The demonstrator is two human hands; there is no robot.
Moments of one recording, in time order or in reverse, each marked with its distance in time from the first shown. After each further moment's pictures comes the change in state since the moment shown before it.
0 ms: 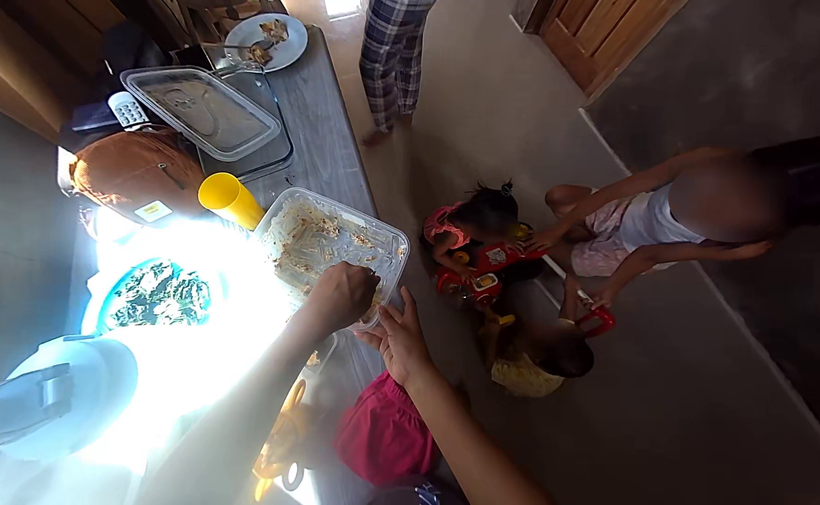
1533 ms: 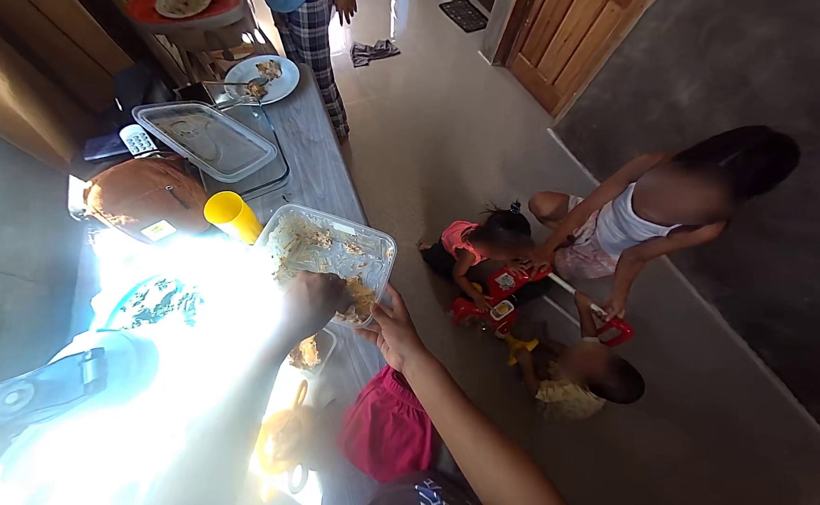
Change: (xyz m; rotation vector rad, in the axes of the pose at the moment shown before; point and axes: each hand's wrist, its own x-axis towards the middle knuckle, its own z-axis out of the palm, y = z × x) left_hand -0.039 -0.028 -0.004 -0.130 0.137 -0.066; right_hand 0.001 0.000 -0.002 -0.096 -0.085 -0.024
